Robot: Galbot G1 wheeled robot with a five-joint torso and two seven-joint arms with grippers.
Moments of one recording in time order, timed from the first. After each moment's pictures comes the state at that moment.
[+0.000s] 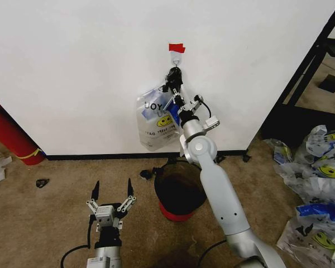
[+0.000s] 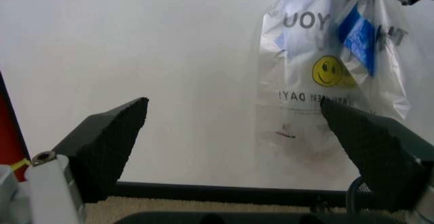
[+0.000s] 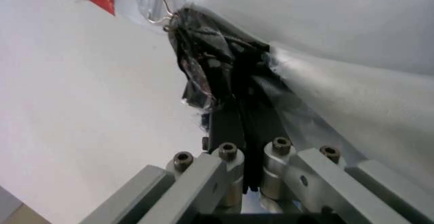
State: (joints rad) left arm 1.77 -1.48 -0.35 -2.15 0.13 -0.38 -0.30; right arm -0.61 1.59 0.23 1.50 1.12 -0.02 -0.05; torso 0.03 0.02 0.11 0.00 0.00
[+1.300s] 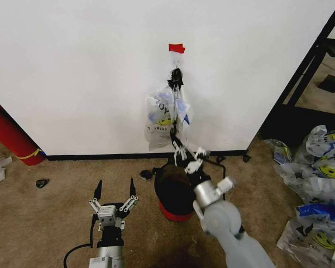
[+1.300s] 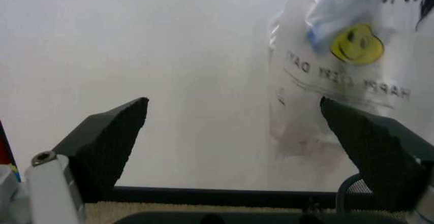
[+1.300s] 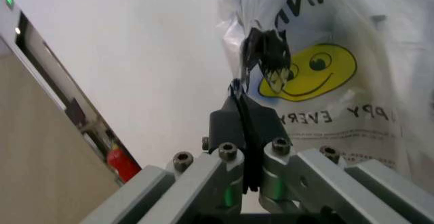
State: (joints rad) left arm 1.75 -1.45 -0.33 -2.13 0.12 -0.39 -0.31; right arm -1.27 1.30 0.12 2.03 0.68 0.10 -0.11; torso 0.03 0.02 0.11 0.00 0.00
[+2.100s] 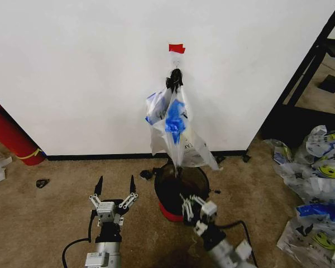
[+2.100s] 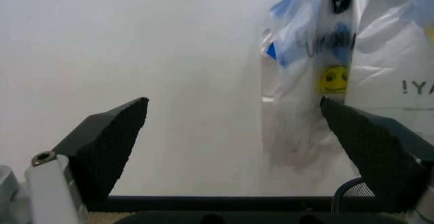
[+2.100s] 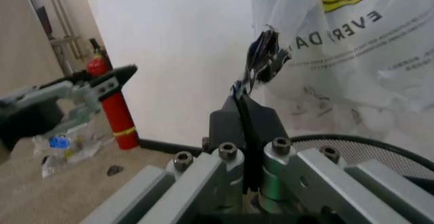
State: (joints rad) left arm 1.72 -1.38 -0.32 -2.14 0.06 -0.38 -0.31; right arm -1.66 1.20 0.16 2.10 0.26 0.34 -0.14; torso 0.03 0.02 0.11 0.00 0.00
